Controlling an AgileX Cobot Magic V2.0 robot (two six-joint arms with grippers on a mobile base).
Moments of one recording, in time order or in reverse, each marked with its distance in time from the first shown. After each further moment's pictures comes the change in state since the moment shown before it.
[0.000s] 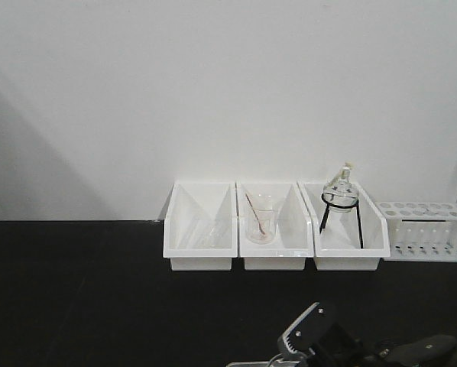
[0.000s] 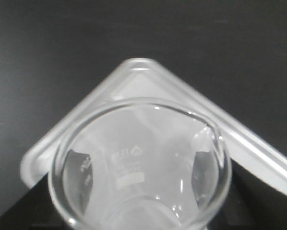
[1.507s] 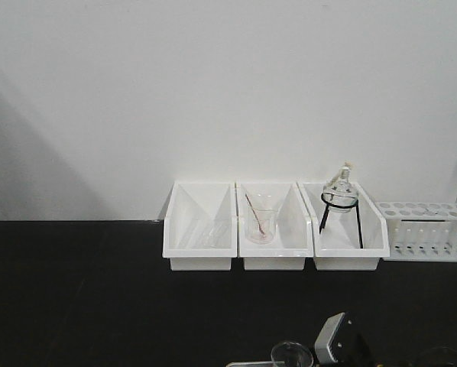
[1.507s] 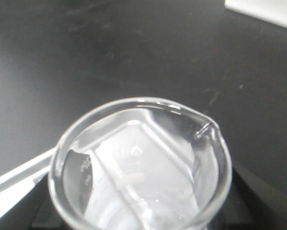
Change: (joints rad) left arm 0.000 0.000 0.000 0.000 0.000 0.000; right arm -0.265 0.364 -0.020 0.569 -0.577 -0.876
